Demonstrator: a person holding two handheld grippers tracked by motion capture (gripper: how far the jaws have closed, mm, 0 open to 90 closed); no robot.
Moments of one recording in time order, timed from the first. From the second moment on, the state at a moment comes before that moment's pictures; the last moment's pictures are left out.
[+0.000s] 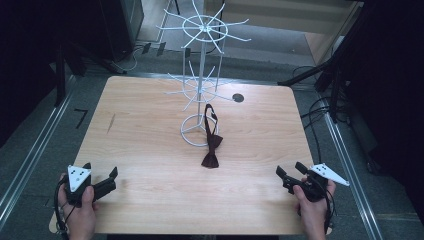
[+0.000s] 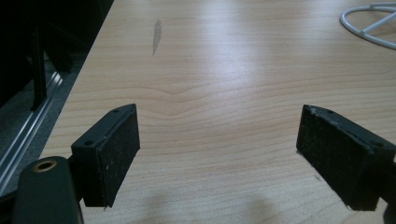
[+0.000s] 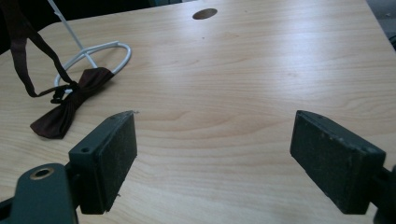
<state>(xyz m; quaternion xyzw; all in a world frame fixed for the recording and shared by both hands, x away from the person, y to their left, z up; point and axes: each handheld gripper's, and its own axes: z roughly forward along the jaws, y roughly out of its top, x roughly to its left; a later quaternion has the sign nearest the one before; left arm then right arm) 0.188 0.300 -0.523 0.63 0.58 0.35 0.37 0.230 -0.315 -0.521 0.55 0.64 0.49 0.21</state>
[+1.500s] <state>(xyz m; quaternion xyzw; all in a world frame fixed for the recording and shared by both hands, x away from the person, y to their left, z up) 0.189 0.301 -0.523 0.63 0.58 0.35 0.37 0.163 -0.402 -0.554 0.62 0.58 0.47 0.23</state>
